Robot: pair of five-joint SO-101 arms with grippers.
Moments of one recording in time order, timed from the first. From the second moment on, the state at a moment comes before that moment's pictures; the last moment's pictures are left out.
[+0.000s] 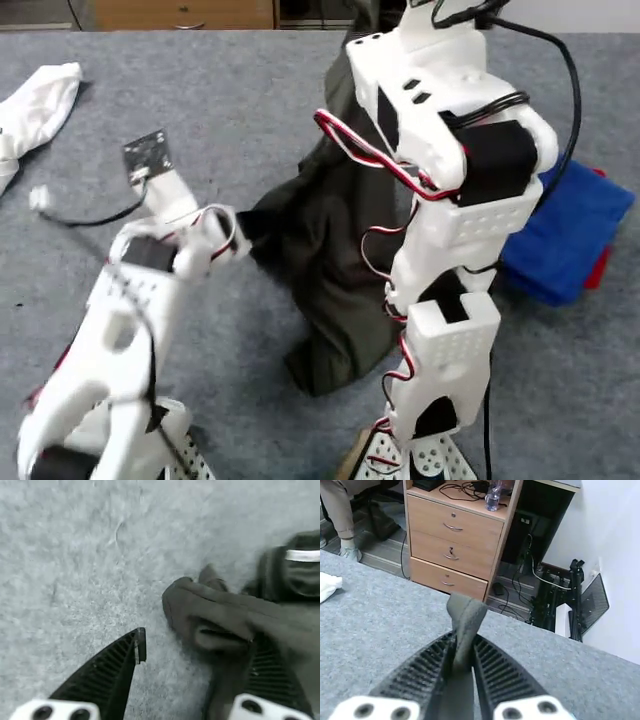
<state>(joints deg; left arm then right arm) 9.5 -28.1 42.9 54.0 25.5 -15.8 23.9 -93.6 101.3 1.5</state>
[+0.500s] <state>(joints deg) 11.0 12.8 12.6 58.2 26.8 -14.6 23.9 -84.7 101.3 2.2</state>
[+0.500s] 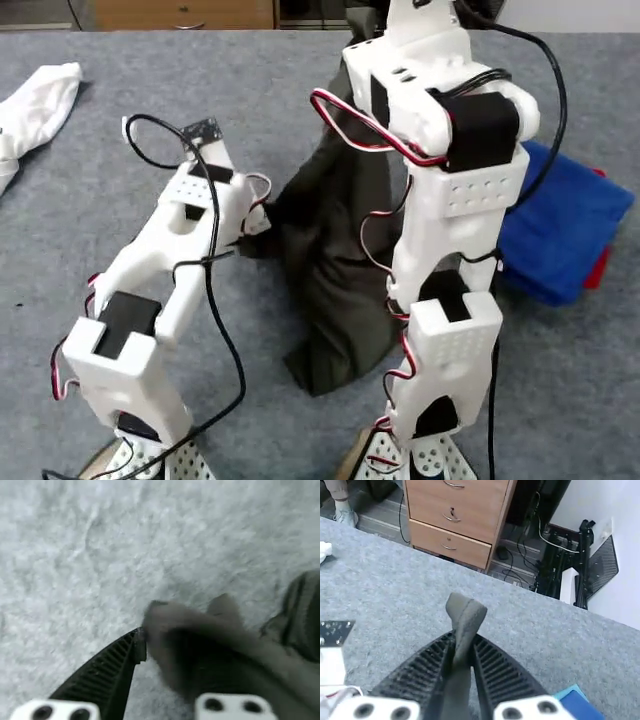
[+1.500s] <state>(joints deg) -13.5 1.1 -54.6 100.2 9.1 -17.1 23.2 -84.6 101.3 4.3</state>
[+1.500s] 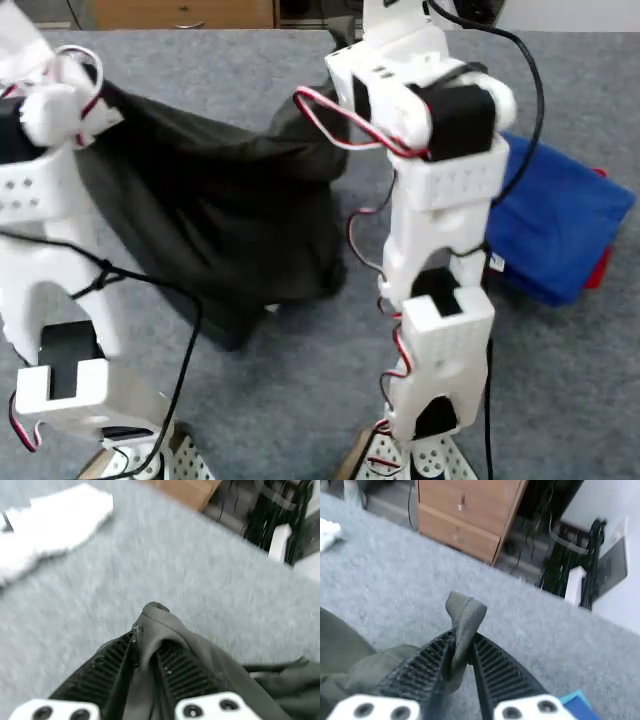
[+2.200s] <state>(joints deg) -18.3 -51.6 -19.2 100.3 -7.7 -17.8 -20.6 -66.2 101.3 5.3</state>
